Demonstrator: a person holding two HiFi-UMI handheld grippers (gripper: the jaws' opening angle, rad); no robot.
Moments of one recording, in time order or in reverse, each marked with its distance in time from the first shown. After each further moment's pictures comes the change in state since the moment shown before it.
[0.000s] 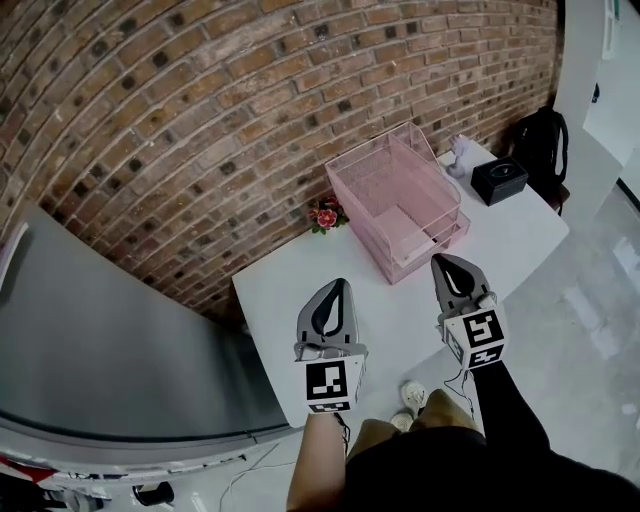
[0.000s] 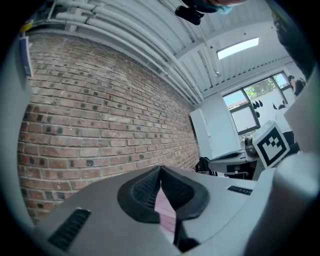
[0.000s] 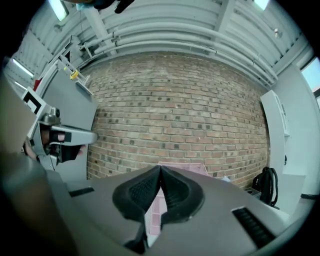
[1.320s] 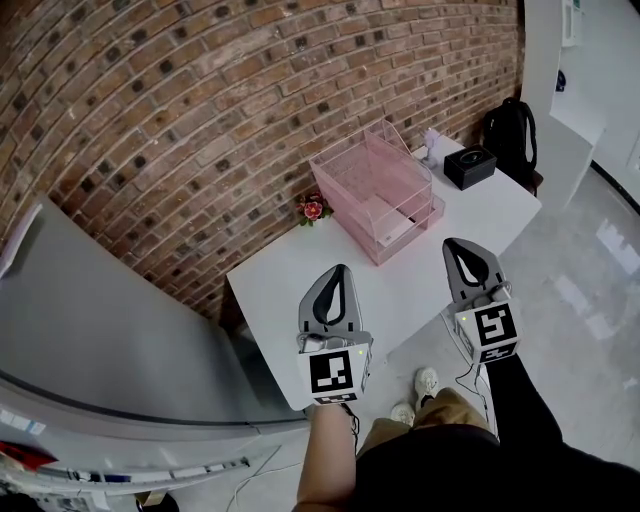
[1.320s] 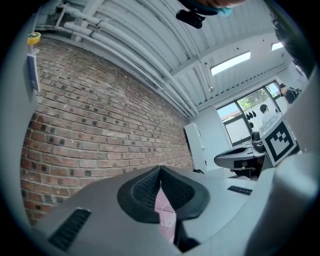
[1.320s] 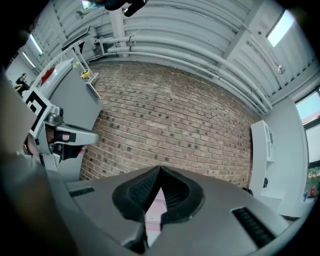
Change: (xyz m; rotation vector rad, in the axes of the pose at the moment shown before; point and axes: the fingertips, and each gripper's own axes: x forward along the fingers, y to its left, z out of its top) left arm -0.075 -0.039 0.042 -0.019 -0.136 -0.049; right arm -0.116 0.016 0.061 -0.152 -0.073 -0.132
